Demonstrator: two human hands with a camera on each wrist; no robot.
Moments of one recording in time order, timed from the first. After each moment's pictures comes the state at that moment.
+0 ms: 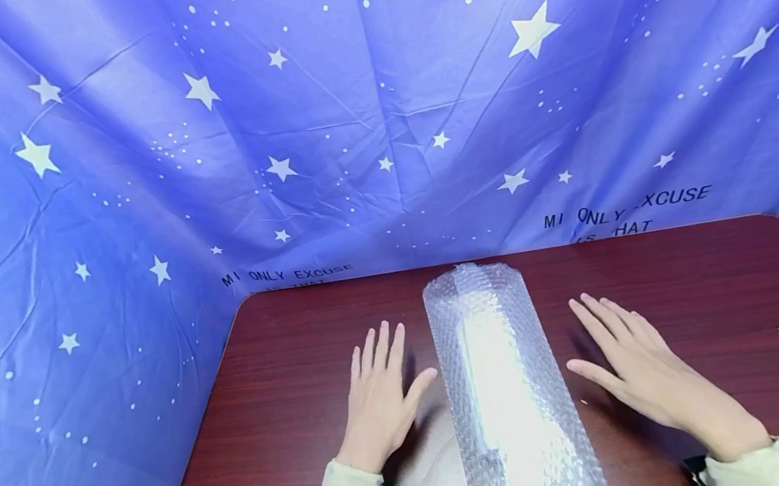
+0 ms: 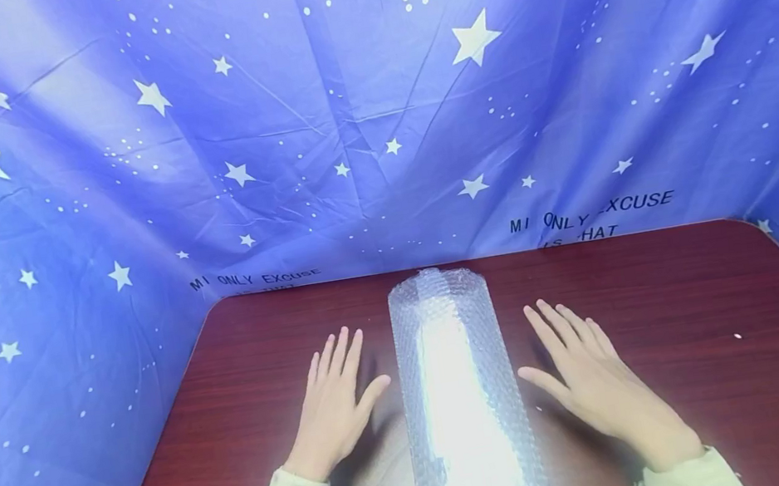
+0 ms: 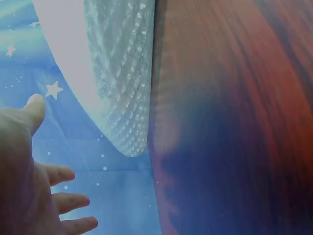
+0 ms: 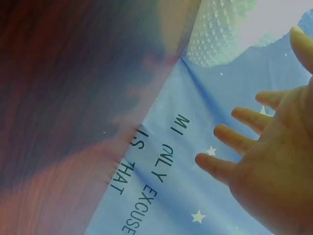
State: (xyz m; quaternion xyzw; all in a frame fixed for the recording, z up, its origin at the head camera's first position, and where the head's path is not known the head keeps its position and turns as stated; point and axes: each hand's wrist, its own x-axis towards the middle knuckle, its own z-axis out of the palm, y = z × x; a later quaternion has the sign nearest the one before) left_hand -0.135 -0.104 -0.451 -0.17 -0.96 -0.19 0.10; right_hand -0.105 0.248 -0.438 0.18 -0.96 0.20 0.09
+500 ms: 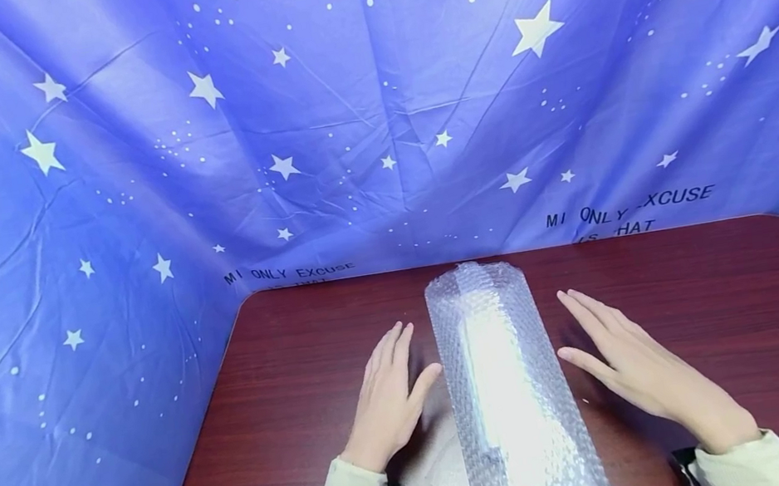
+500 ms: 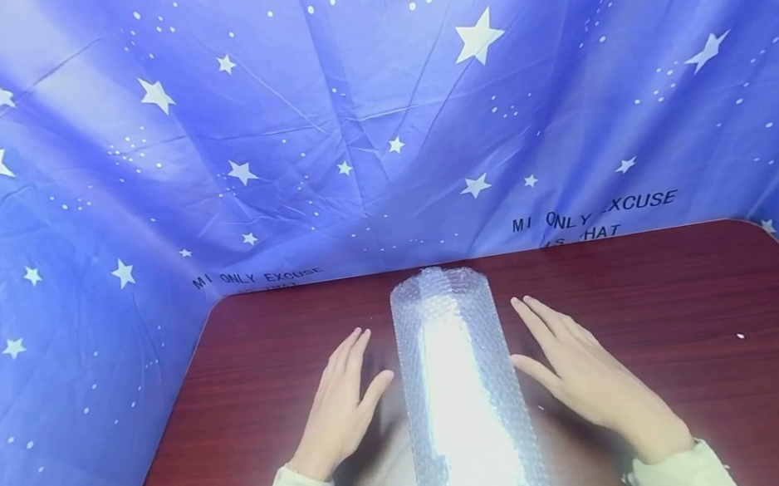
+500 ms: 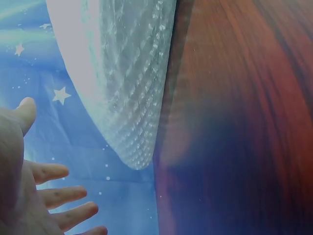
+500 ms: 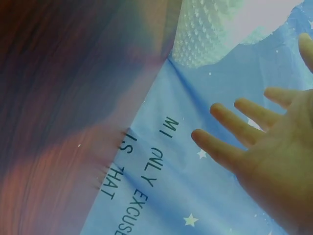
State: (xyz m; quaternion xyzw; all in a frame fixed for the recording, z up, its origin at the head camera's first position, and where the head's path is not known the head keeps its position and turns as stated) left_hand -0.131 -0.100 -0.447 -0.18 -0.94 -0.29 0.08; right_hand -0.112 0.236 -0.423 0.18 -0.95 0.26 0.06
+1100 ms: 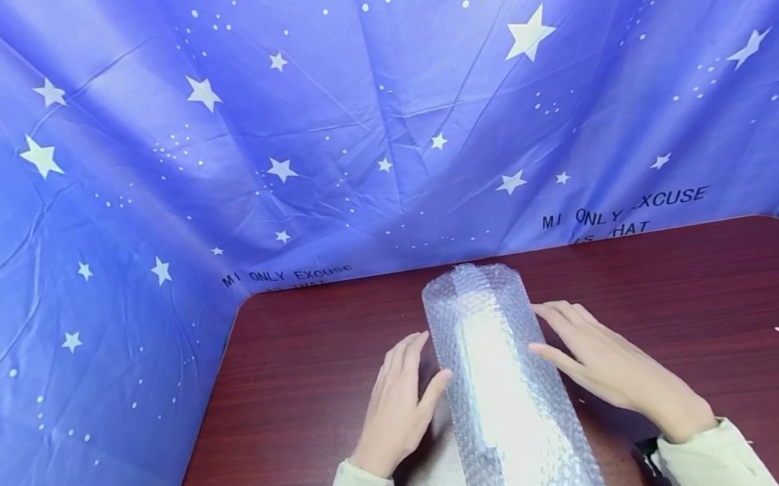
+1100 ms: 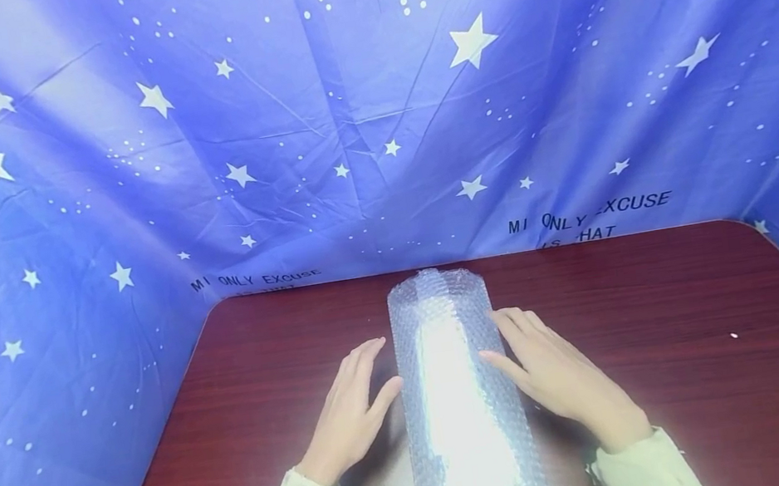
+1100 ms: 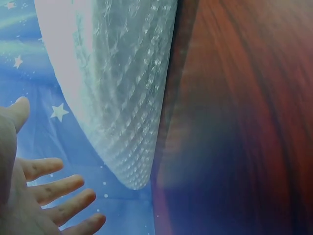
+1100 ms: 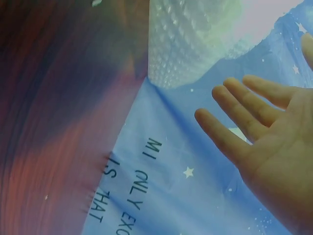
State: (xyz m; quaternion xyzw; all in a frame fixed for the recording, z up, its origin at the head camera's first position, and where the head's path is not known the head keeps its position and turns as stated) left_hand -0.124 -0.087 -0.446 -0.22 -0.92 -0.30 0.10; right_hand -0.121 0.208 -0.415 0.19 -0.95 0.26 0.04
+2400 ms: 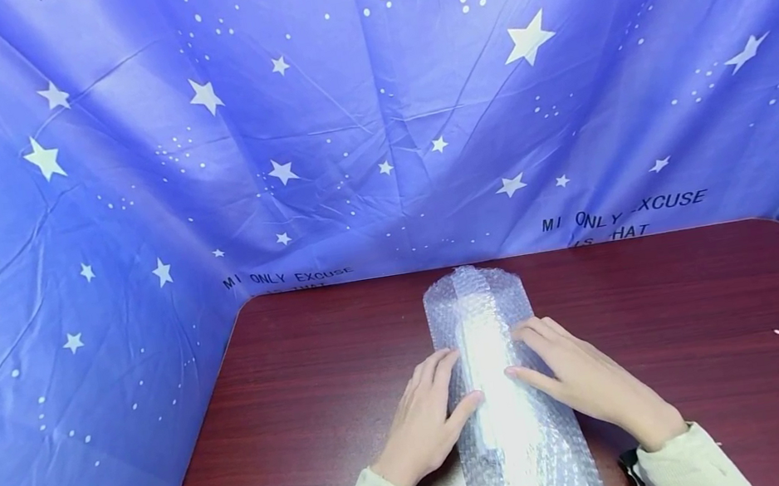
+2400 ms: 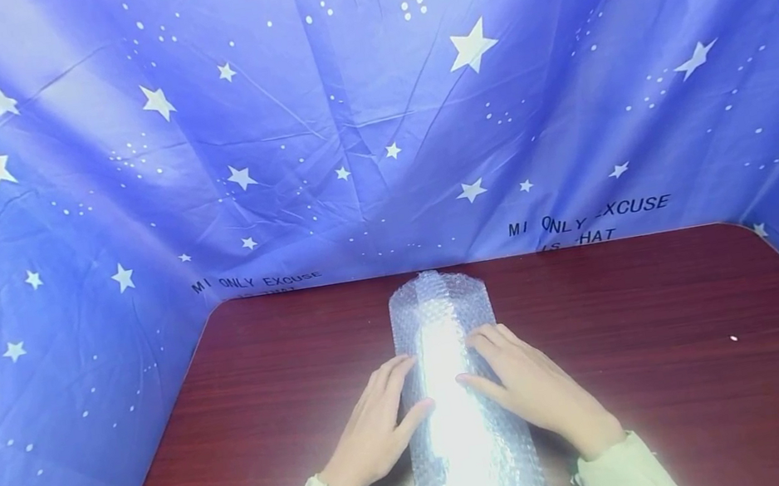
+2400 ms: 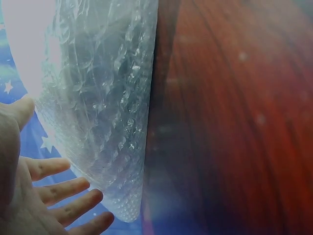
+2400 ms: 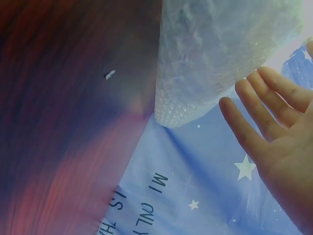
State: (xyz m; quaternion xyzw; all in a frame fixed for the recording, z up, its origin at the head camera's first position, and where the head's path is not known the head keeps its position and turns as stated) left_hand -0.111 -0.064 -0.455 -0.26 -0.93 -0.27 0.05; right_hand -0.122 0.186 -0.430 0.25 -0.93 0.24 0.10
